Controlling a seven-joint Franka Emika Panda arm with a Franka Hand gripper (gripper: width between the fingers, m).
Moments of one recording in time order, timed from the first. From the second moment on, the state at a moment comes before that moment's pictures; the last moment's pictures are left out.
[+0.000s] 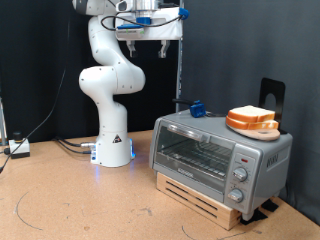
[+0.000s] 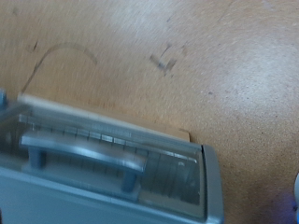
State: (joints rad) arm 0.04 -0.76 -0.03 -2.39 0.02 1.73 1.71
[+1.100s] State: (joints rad) arm 0.30 -0.65 -0.29 -2.42 0.13 1.85 0.62
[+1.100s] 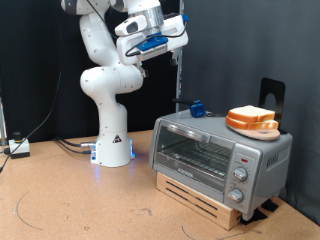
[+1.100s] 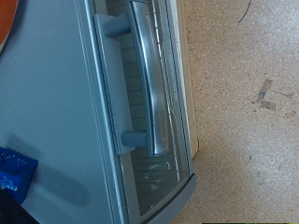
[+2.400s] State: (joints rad) arm 0.30 -0.64 -0.34 -2.56 0.21 1.96 0.44
